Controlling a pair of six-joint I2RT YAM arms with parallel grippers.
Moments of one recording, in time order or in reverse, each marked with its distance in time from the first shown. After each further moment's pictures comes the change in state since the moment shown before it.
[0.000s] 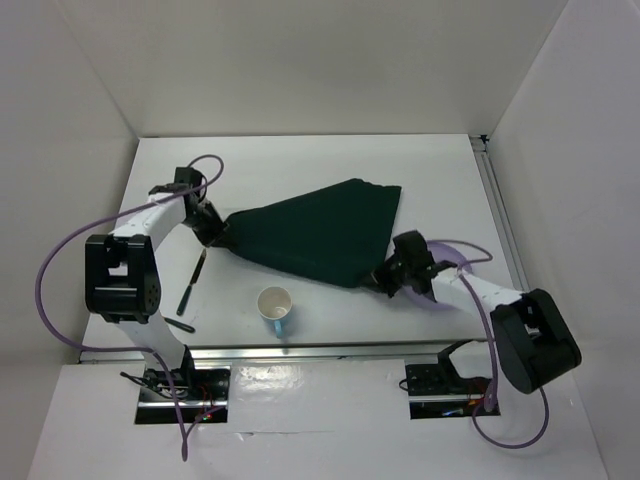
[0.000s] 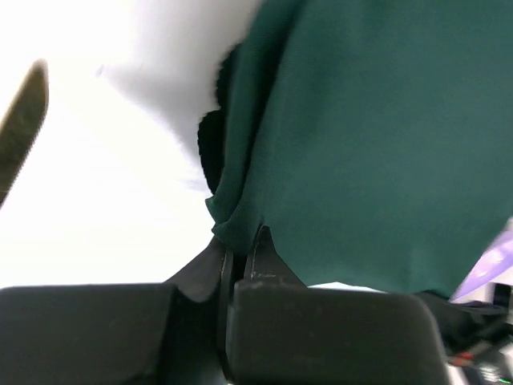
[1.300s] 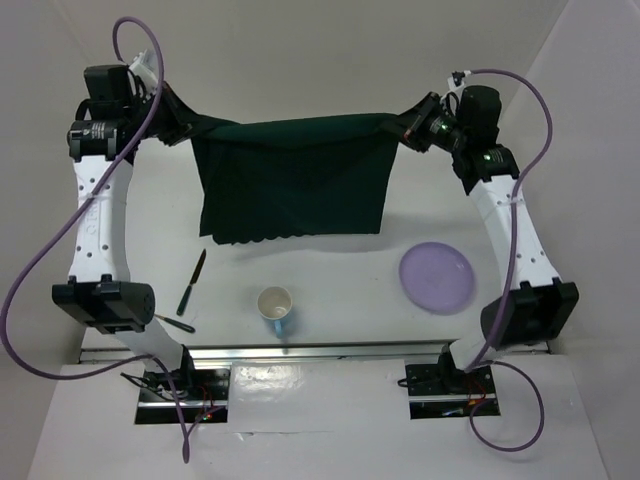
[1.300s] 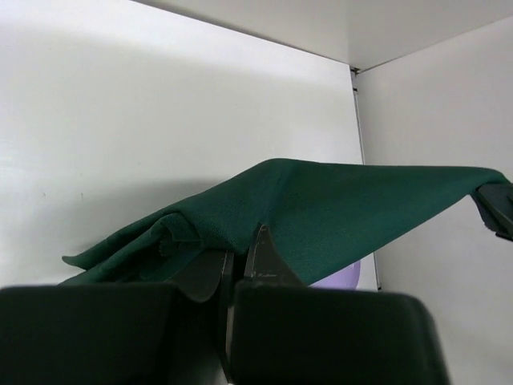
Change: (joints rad) left arm 0.087 -0.087 0.887 -0.174 0.261 0.153; right arm -0.315 0.198 1.146 -0.228 -0.276 -0.517
